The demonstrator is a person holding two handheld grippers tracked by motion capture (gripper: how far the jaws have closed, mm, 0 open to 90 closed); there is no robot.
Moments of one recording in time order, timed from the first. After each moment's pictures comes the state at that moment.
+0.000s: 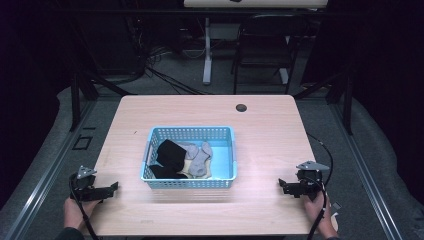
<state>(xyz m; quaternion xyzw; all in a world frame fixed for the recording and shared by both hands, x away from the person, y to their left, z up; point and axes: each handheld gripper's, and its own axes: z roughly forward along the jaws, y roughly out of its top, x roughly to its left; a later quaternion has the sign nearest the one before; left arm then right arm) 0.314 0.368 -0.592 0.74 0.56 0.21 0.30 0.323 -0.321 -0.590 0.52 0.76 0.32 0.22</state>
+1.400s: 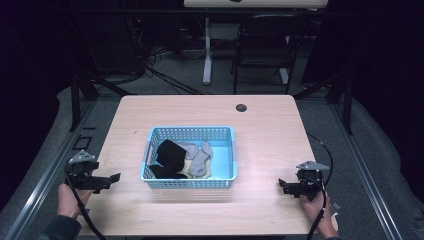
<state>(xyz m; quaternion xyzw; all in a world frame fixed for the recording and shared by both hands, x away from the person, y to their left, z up) 0.325 0.349 -0.515 0.79 0.49 0.15 0.35 0.323 -0.321 -0.590 0.53 0.76 0.32 0.22</state>
